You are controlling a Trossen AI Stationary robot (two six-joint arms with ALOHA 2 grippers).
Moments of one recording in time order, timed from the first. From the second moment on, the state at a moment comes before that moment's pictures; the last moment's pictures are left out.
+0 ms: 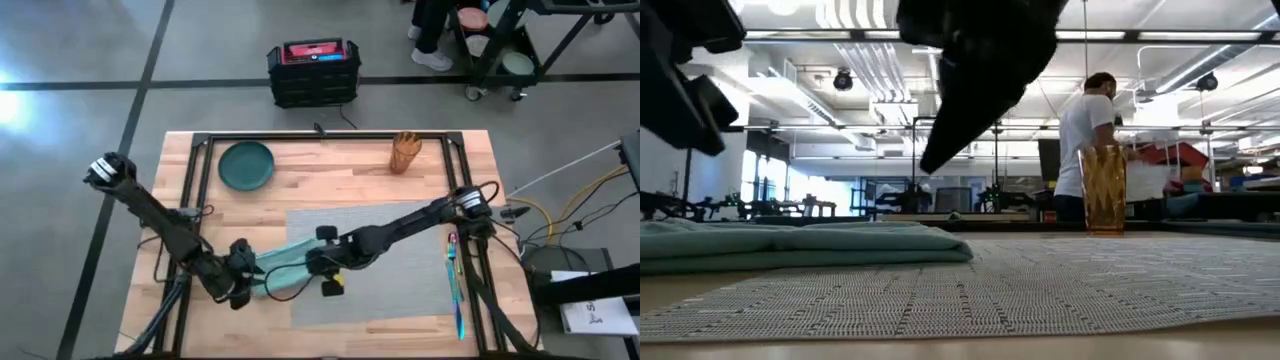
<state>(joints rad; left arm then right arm) -0.74 1.16 0.57 -0.28 -0.48 -0.90 0.29 2.01 1.54 -0.55 0.14 0.13</state>
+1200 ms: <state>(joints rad) -0.39 1.36 0.57 -0.29 -0.15 -0.70 0.40 1.93 1.16 -0.40 0.37 0.46</state>
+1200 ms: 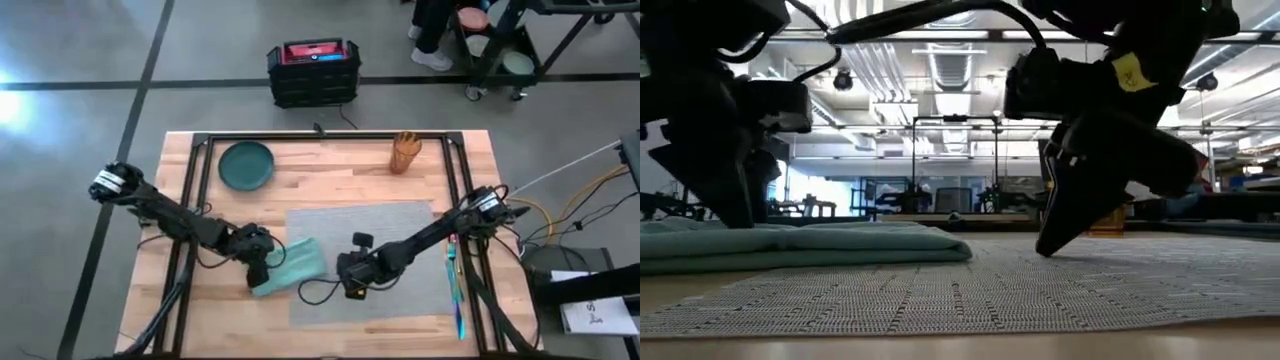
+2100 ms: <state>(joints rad) -0.33 1.36 0.59 -0.26 -0.11 -0.64 0.40 1.93 1.16 -0.38 0.37 0.46</state>
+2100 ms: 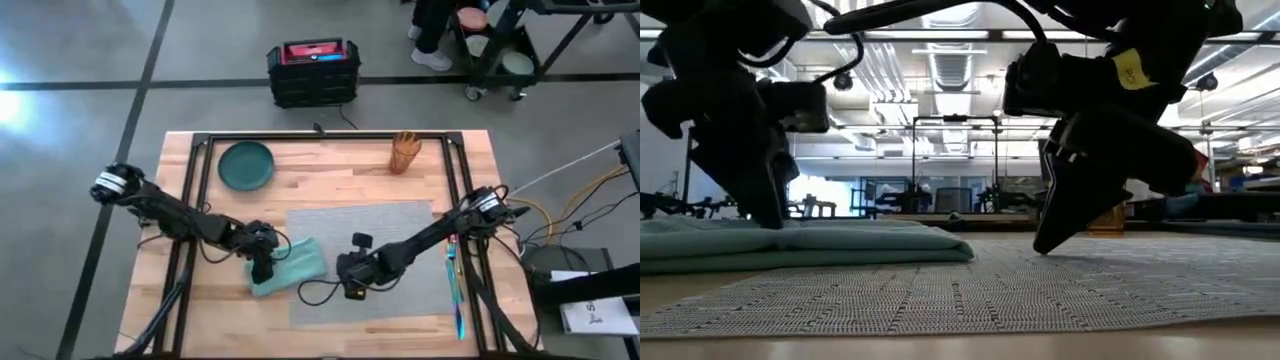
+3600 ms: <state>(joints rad) -0.19 1.53 0.74 -0.13 -0.10 -0.29 0.40 1.93 1.16 -0.38 0.37 0.46</state>
